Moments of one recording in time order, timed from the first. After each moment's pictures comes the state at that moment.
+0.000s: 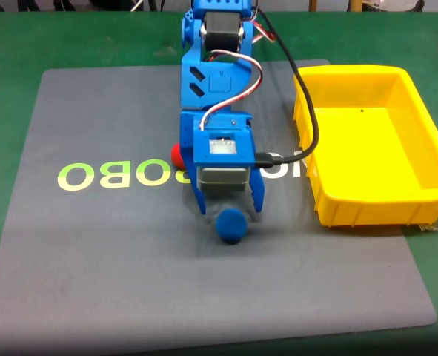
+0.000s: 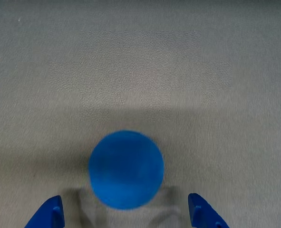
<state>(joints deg) 3.2 46.7 53.8 40.0 -87.9</state>
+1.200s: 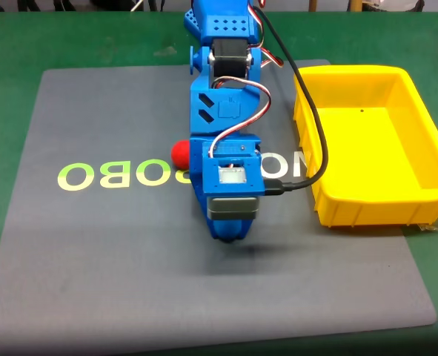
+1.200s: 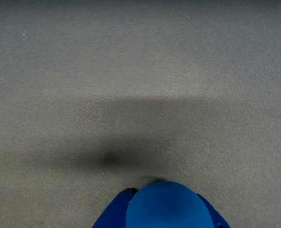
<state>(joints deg) 1.8 29.5 27.6 49.7 -84.9</state>
